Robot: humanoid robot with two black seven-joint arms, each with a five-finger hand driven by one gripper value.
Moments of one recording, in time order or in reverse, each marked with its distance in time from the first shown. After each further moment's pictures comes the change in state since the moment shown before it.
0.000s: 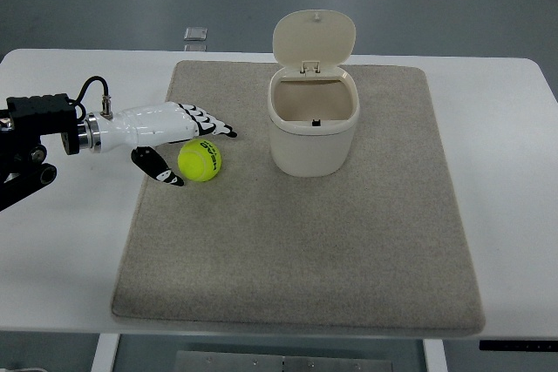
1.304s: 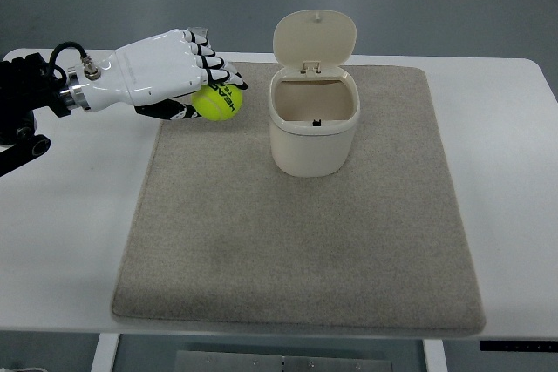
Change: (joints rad) left arm -0.153 0.073 -0.002 -0.153 0.154 0.458 -0.005; right arm 0.000 0.000 0.000 0.000 0.000 0.000 0.000
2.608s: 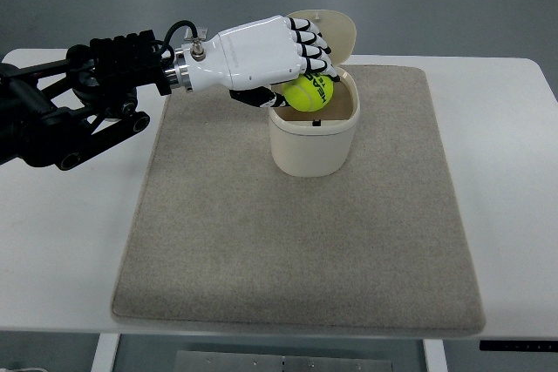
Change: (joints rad) left arm -0.082 -0.332 -0.012 0.190 0.047 -0.087 0.011; right arm 0.000 0.000 0.000 0.000 0.000 0.000 0.000
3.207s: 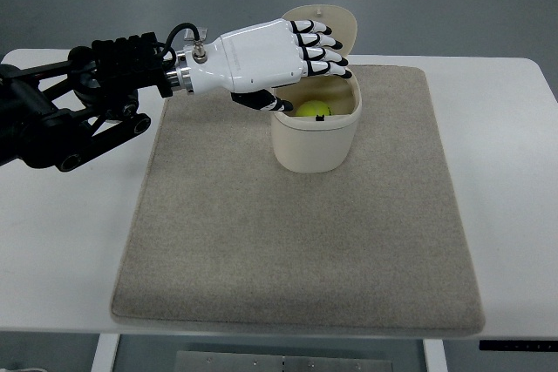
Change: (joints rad) left arm 0.000 0.007 0.008 -0.014 -0.003 -0.002 -0.001; right arm 0.000 0.000 0.000 0.000 0.000 0.000 0.000
